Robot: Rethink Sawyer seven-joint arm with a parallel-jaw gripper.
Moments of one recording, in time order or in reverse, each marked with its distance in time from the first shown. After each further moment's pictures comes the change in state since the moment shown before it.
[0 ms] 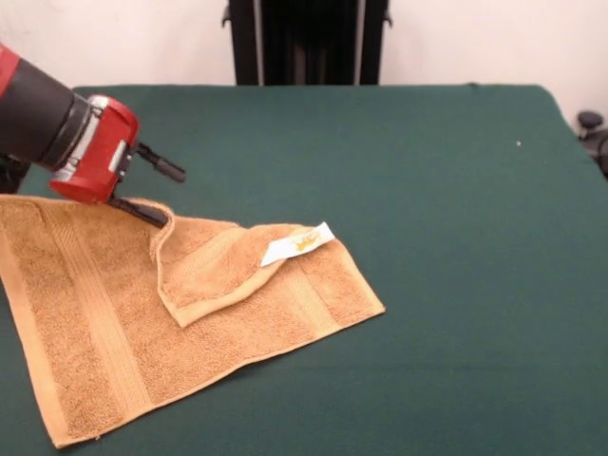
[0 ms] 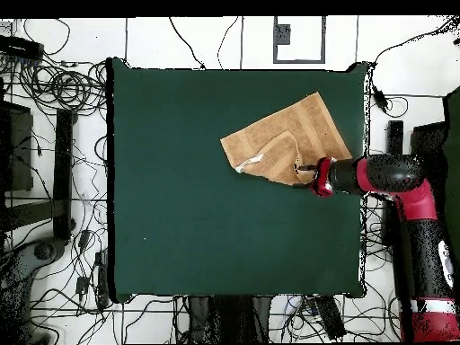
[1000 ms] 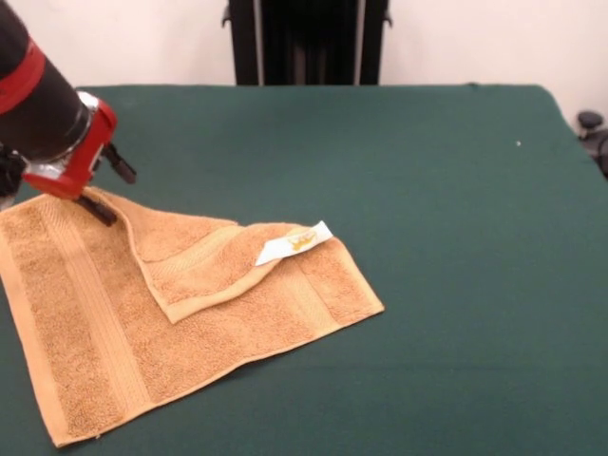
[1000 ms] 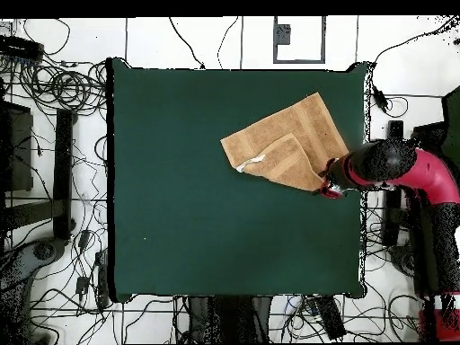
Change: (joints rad) arm 0.161 -0.212 -0.187 -0.031 -0.107 0.000 0.000
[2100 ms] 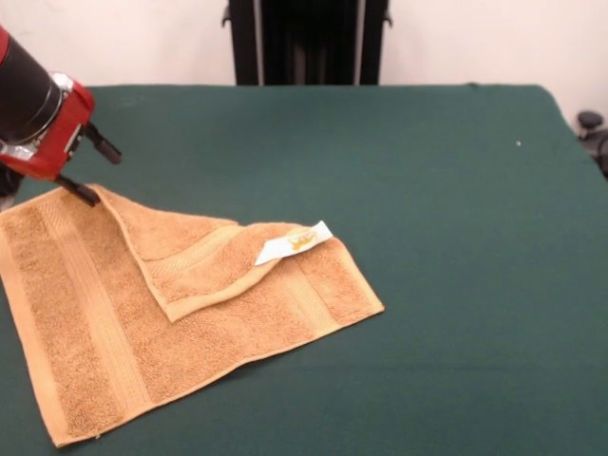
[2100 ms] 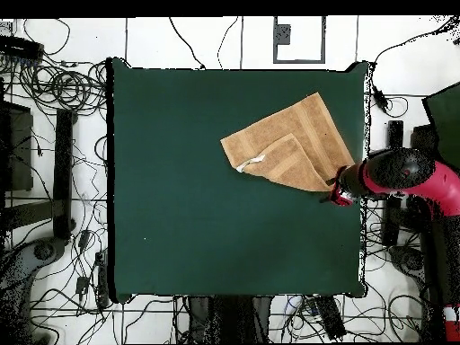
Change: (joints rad) arm -0.029 -0.012 -0.052 0.006 0.084 0.010 0.000
